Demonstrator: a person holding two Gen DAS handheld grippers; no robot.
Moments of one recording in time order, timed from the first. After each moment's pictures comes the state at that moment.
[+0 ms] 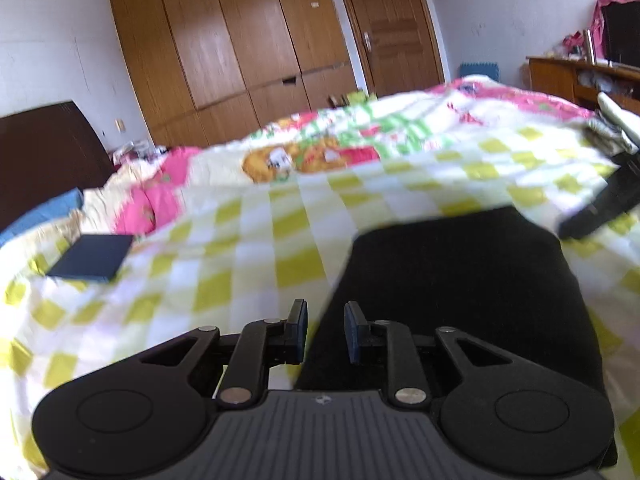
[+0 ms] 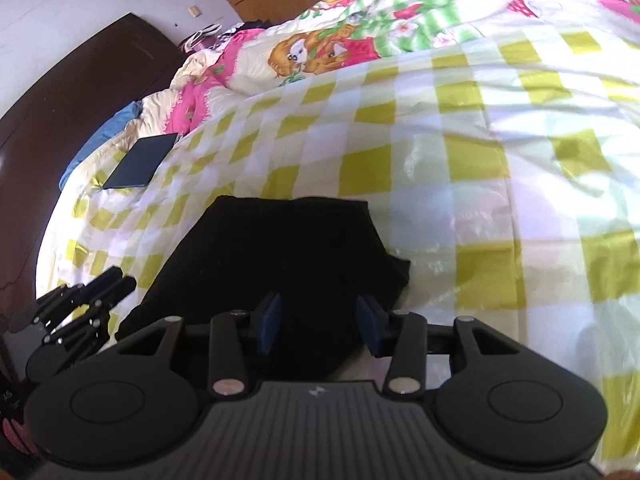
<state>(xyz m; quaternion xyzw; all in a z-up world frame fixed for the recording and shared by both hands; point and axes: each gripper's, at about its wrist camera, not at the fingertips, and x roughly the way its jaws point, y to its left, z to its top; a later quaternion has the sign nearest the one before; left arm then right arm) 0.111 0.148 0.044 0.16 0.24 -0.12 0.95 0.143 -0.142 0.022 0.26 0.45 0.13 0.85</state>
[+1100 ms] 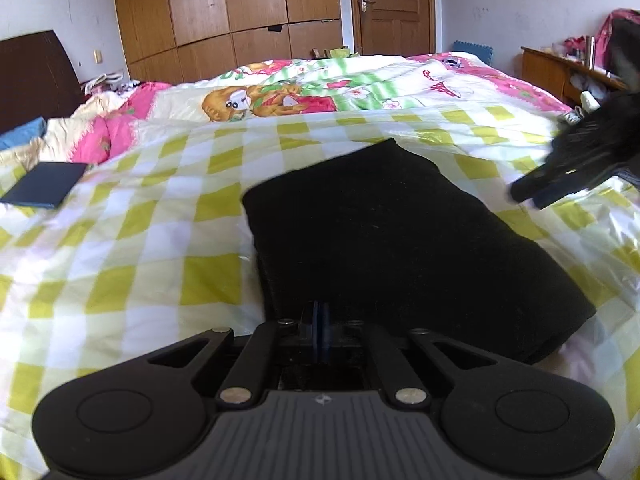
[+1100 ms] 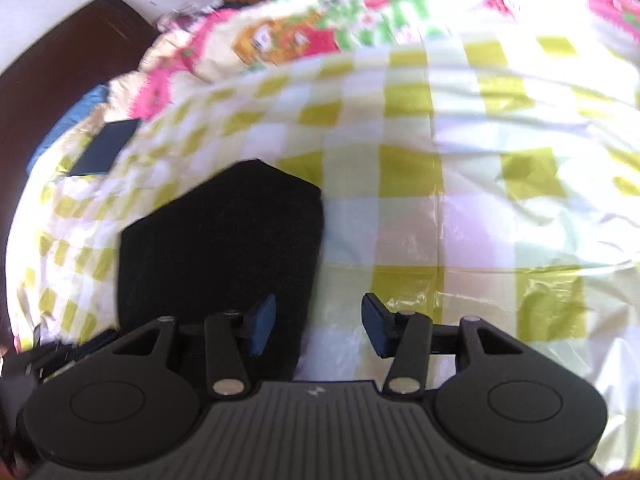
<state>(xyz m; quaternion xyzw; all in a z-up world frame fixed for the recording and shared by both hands) 0.094 0.106 0.020 0.10 0.34 -0.15 0.92 0.151 -0.165 0.042 0.15 0.45 0.13 0.87</state>
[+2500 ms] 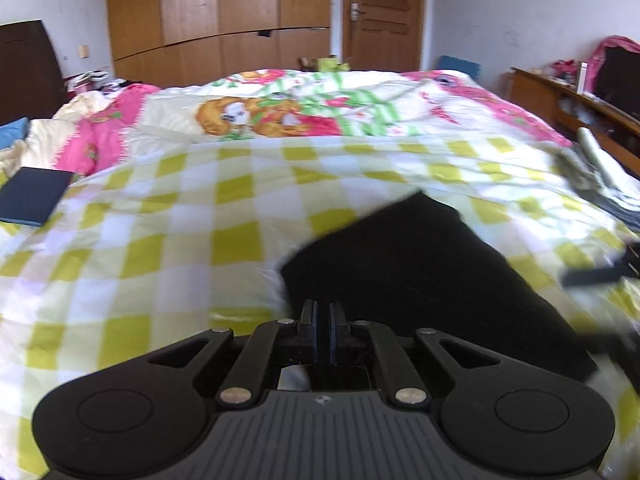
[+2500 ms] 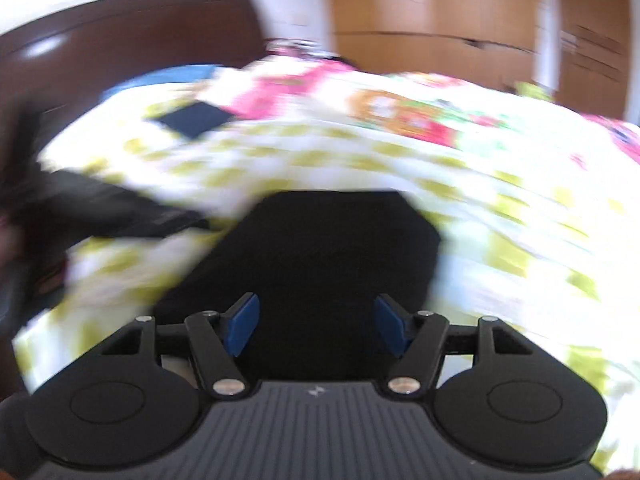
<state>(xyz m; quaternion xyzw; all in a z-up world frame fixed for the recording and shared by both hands) 0.136 0.136 0.040 0.06 0.34 -0.20 0.92 0.105 -0.077 0.035 0.01 0.34 0.14 0.93</state>
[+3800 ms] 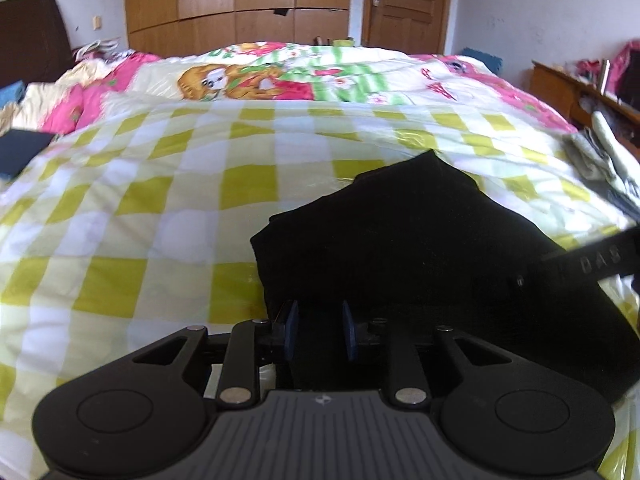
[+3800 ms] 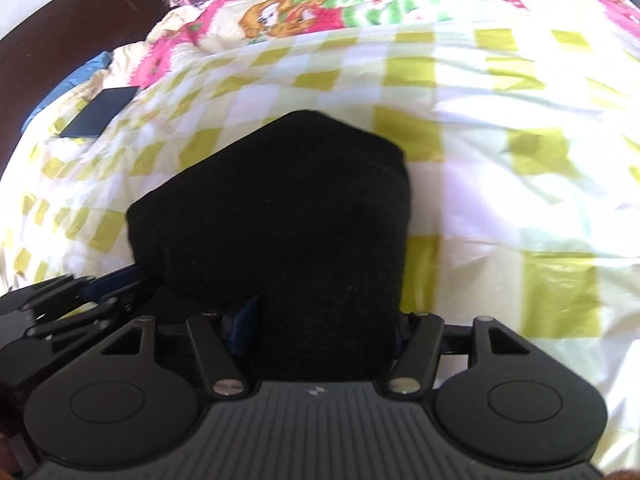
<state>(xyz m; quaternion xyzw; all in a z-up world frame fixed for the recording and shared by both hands) 0.129 0.029 -0.005 0.05 0.36 -0.15 0.92 0.161 -0.182 0.002 0.12 0.46 0.09 0.87</state>
